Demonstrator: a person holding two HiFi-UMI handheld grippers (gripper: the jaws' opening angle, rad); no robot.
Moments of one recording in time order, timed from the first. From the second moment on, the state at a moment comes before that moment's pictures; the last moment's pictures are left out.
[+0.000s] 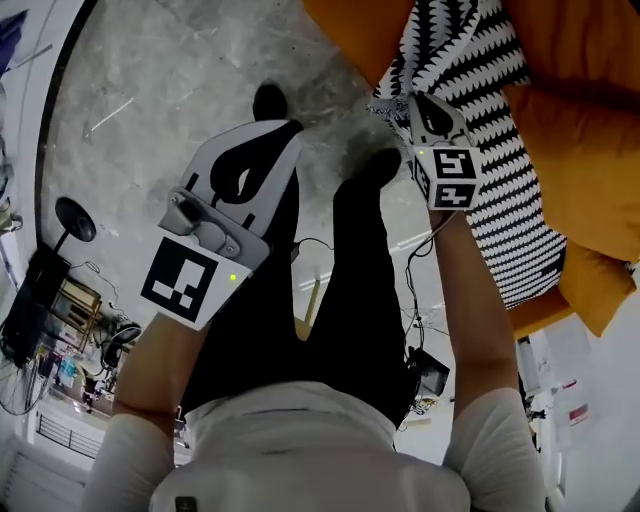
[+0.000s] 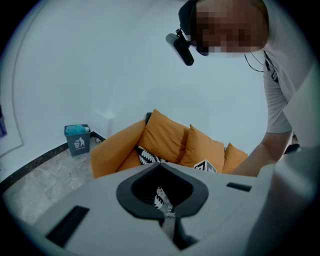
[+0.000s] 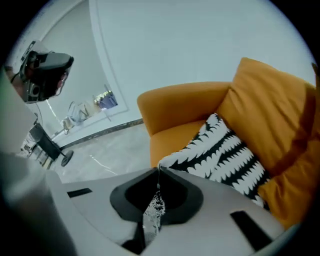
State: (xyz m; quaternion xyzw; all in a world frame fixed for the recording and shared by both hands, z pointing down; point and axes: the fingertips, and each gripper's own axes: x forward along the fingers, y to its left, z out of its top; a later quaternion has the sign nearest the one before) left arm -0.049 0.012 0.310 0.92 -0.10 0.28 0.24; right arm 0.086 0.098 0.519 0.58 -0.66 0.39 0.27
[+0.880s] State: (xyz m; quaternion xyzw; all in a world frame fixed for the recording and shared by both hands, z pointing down) left arm -0.160 -0.011 0.334 0.91 -0.15 0.26 0.27; right arm -0.042 -0.026 0.666 0.48 -0.65 0.36 0.46
